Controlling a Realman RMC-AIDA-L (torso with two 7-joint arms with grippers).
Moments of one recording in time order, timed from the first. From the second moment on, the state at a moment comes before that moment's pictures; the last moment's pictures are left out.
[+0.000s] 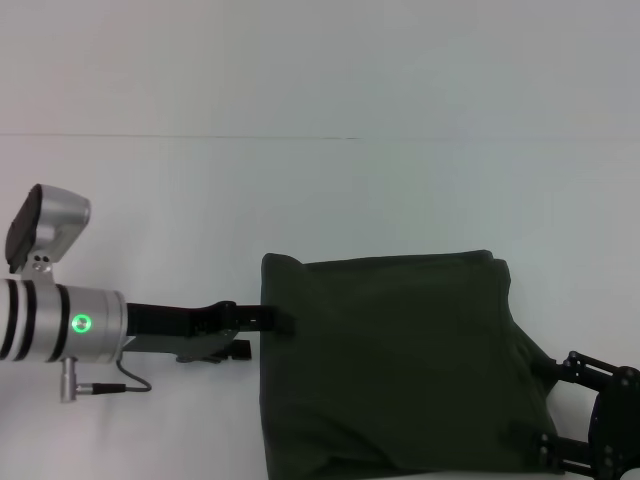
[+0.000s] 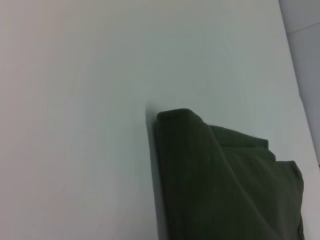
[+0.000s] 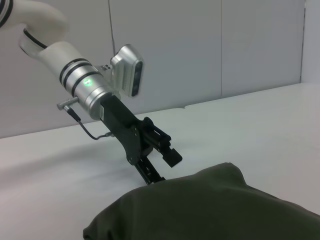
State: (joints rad) left arm -0.69 -2.07 0.57 0.45 2.36 1.33 -2.38; right arm 0.30 2.09 -0.46 -0.53 -2.10 -1.68 0.86
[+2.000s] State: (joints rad) left arm -0.69 -2.11 0.57 0.52 2.35 1.22 -2.29; right arm 0.33 2.09 -0.43 -0.52 -2.09 -1.71 0.88
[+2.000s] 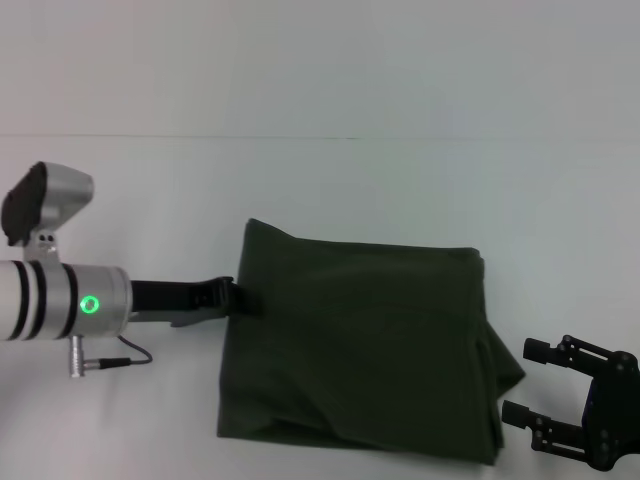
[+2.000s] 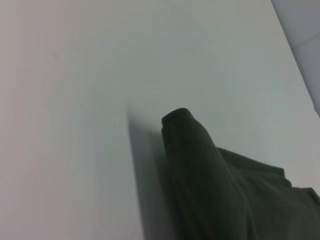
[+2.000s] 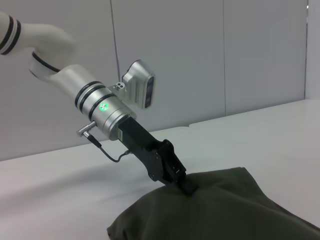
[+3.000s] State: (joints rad) left arm -0.56 -2.10 0.44 0.62 2.20 1.32 -2.11; right arm 0.35 2.09 -0.42 -0.50 -2.09 -1.71 0.87
